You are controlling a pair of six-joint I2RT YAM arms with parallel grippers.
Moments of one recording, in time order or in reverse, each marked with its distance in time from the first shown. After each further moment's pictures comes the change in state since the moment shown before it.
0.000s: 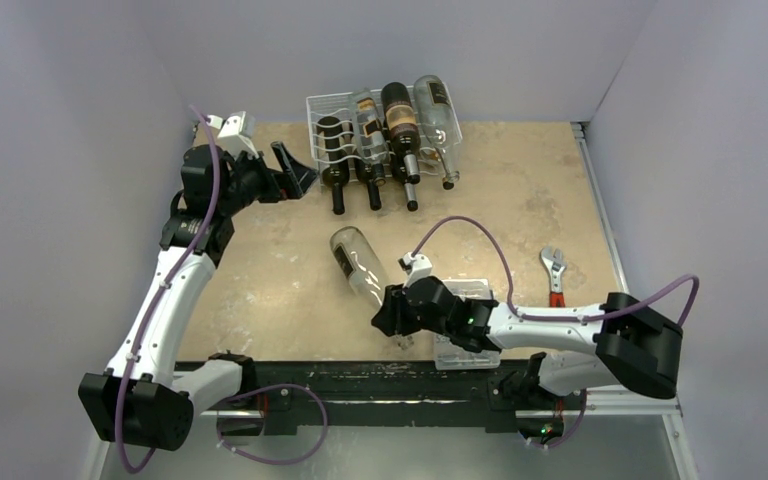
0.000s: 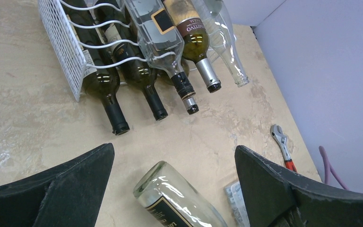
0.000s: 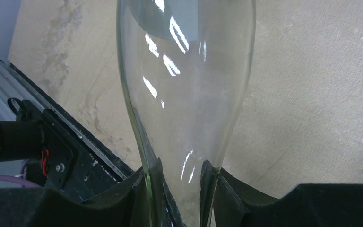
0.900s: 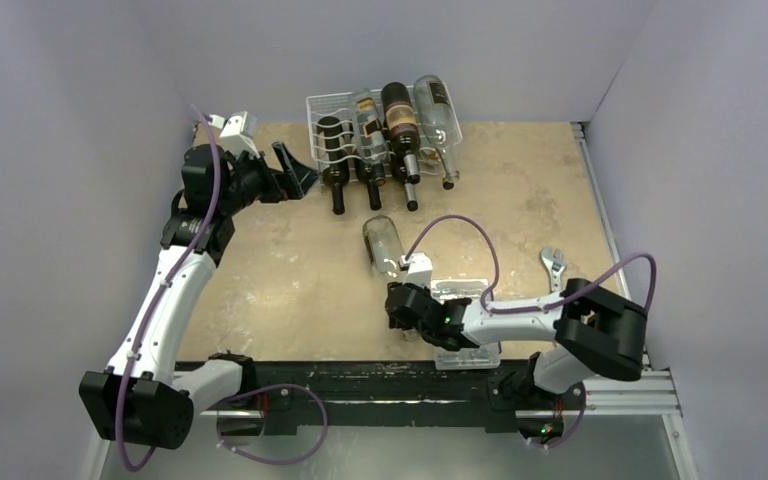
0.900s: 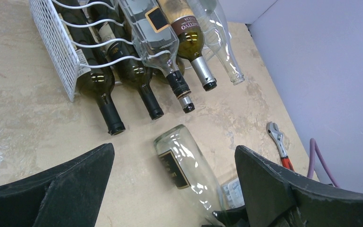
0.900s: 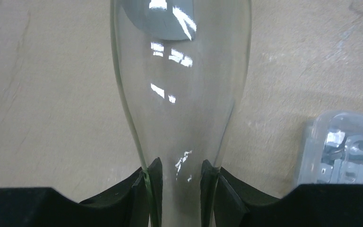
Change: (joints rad) left arm 0.002 0.005 -0.002 0.008 0.027 -0.004; right arm 0.043 0.229 0.133 -0.179 0.435 0.040
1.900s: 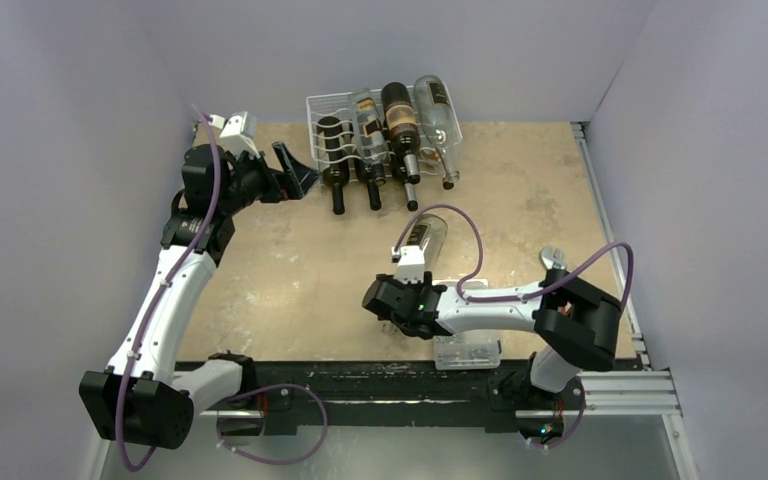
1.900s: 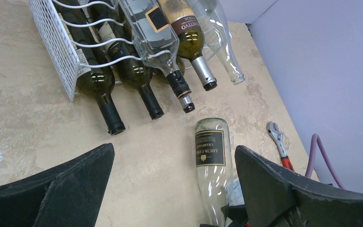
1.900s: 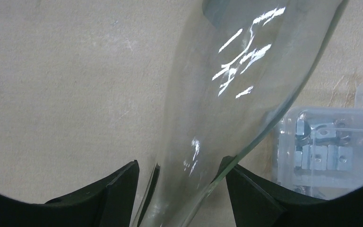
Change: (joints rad) left arm 0.000 0.002 0.000 0.000 0.000 0.000; right arm 0.011 0.081 0.192 -0.317 0.095 0.132
